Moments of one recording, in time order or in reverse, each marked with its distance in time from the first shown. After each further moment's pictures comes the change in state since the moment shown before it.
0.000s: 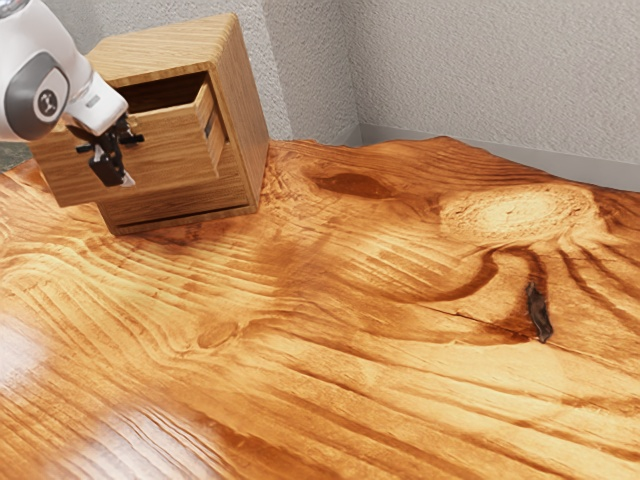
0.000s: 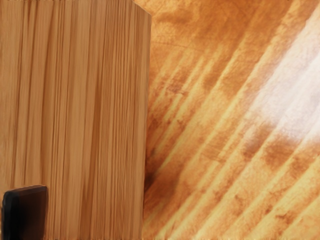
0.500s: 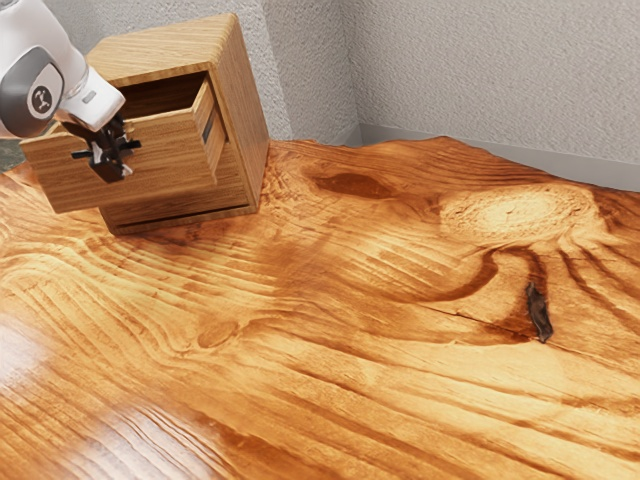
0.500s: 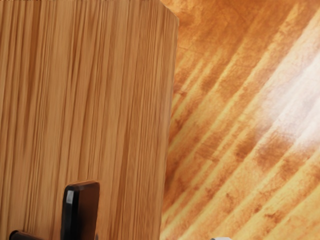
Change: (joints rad) arm 0.016 0.052 -0.005 -0.041 -0.007 0.007 -0.039
